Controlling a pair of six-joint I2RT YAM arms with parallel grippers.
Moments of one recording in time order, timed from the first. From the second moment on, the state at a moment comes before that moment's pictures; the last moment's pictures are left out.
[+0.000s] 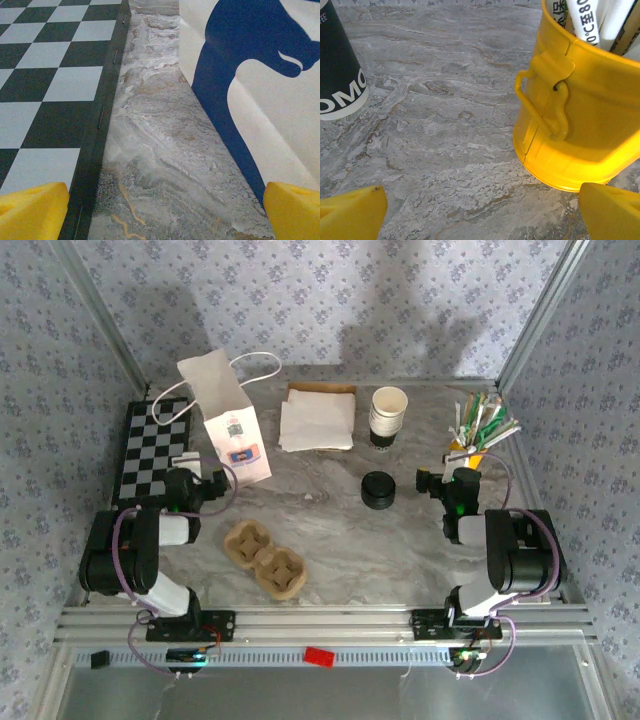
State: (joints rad) left arm 0.00 1.53 0.38 0.70 -0.09 -0.04; right arm -0.02 1.52 0.36 0.74 0.04 -0.02
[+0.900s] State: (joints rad) left arm 0.00 1.53 0.38 0.70 -0.09 -0.04; right arm -0.02 1.52 0.36 0.74 0.04 -0.02
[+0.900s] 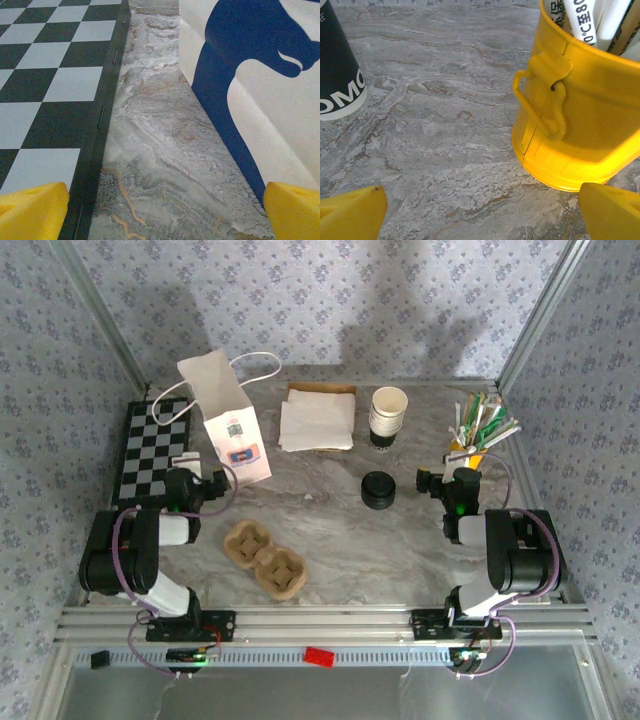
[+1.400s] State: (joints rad) left arm 0.00 1.19 0.35 0.54 -0.08 -0.06; right arm -0.02 1.29 0.32 0.65 0.04 -0.01
